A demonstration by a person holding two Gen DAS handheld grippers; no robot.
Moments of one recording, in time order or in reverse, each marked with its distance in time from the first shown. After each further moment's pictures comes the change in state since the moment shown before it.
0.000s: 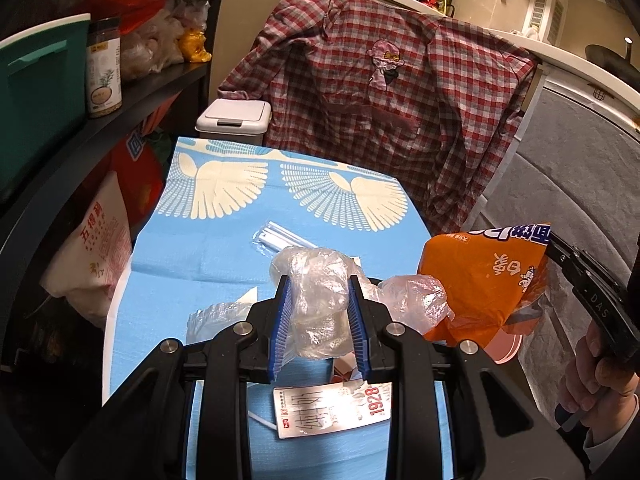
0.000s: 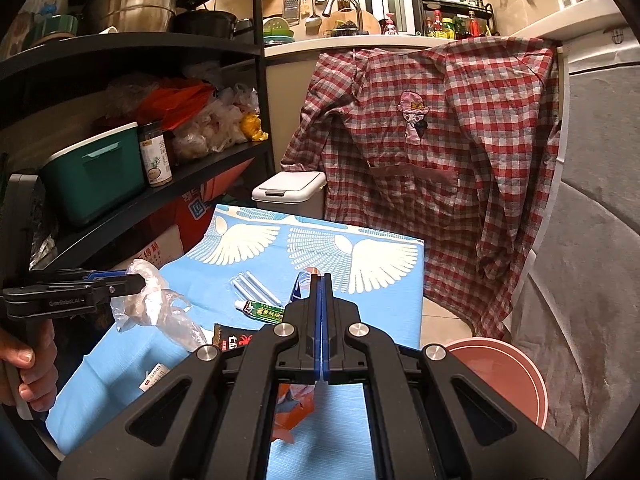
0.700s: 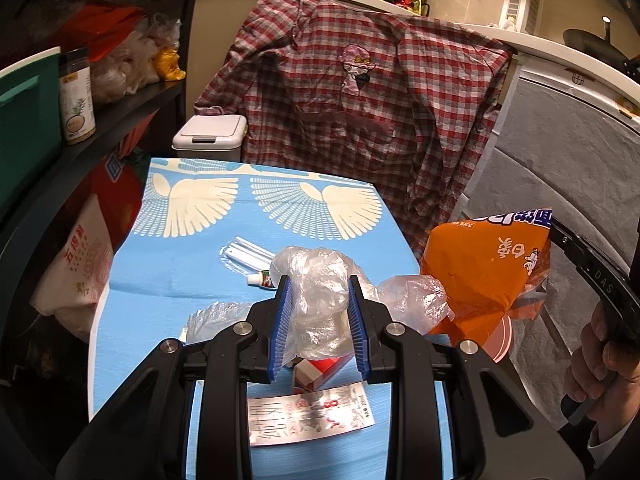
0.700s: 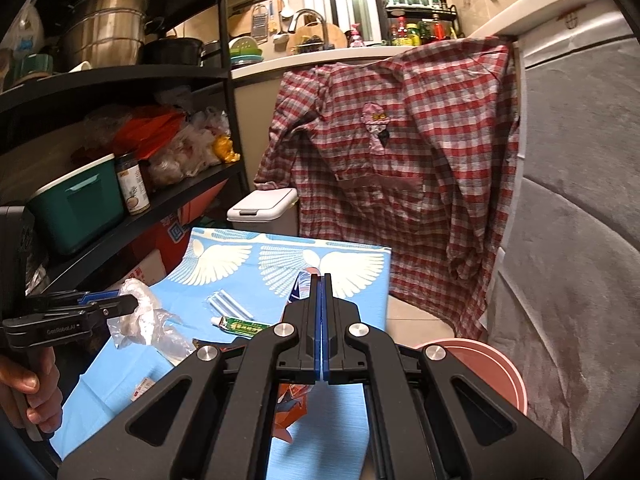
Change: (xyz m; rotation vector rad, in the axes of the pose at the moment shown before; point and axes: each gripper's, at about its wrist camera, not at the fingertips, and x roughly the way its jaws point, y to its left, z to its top) left arm 0.000 -0.043 0.003 0.061 -0.028 -0.025; right arm -0.027 -0.046 0.006 0.082 -0.048 -0.063
